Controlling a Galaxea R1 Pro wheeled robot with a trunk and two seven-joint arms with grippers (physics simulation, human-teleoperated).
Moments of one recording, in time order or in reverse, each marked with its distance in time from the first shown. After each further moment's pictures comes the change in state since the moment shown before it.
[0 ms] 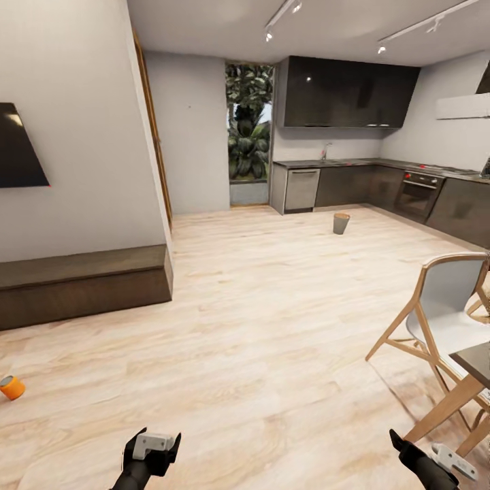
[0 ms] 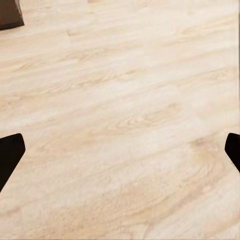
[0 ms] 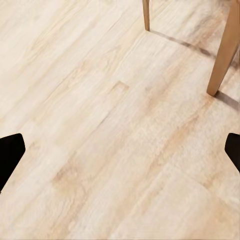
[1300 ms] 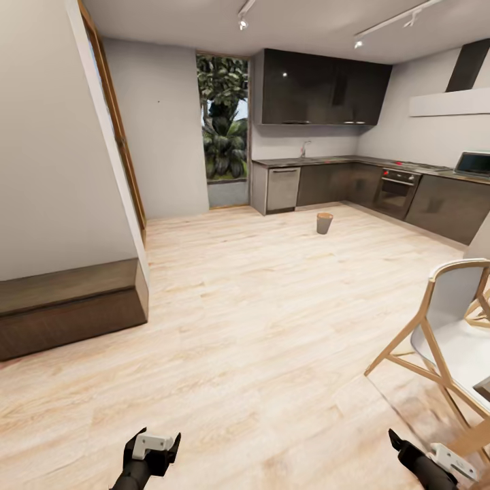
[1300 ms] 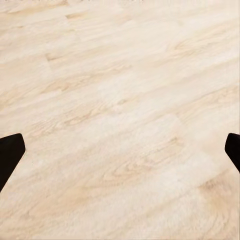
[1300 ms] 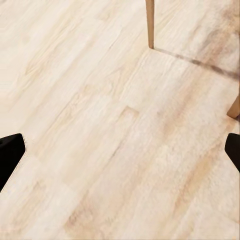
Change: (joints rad) left arm 0.000 0.000 0.004 0.000 0.000 0.001 -0.003; right arm 0.000 0.002 0.004 0.000 0.003 0.000 0.000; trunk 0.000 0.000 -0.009
